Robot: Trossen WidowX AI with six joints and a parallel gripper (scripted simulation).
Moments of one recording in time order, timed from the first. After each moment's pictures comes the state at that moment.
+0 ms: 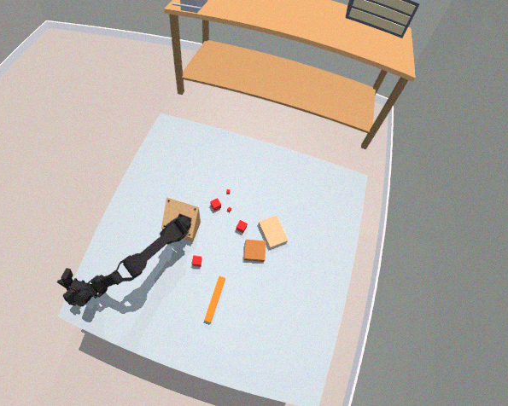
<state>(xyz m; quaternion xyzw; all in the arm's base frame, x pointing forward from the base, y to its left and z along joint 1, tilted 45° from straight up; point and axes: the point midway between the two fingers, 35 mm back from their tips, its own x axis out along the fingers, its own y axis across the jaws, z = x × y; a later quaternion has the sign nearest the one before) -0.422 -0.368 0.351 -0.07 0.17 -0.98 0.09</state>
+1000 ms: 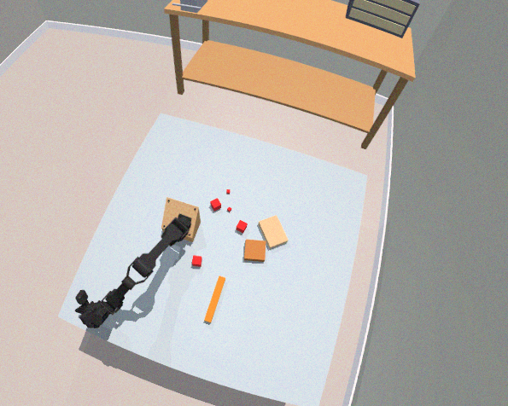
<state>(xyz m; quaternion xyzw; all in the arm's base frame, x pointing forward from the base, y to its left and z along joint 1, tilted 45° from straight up) -0.290 -0.430 0.392 -0.07 0.04 -0.96 0.27</state>
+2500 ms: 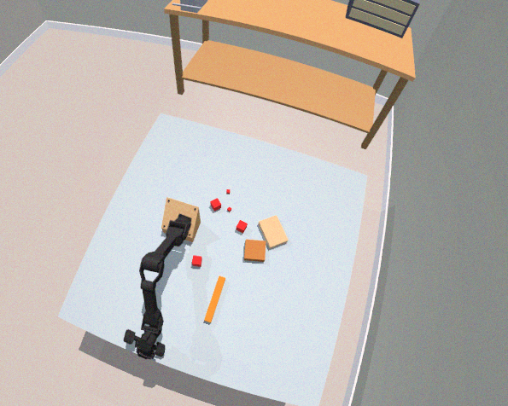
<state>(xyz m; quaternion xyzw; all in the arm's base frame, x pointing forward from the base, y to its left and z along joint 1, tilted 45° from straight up) 0.025 -0.481 0.400 -0.09 0.10 -0.80 0.59</state>
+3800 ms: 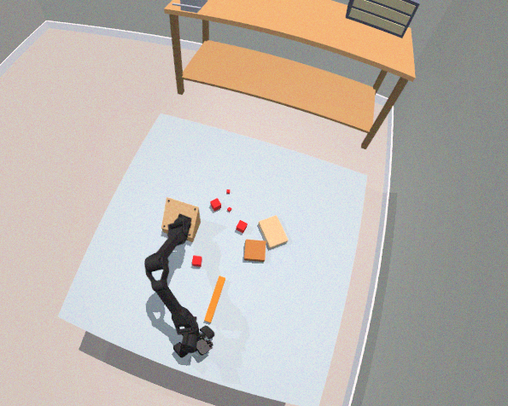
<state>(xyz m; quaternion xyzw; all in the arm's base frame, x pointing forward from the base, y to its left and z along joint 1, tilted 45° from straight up) 0.246 -0.406 0.330 -0.27 0.36 -0.50 0.74</state>
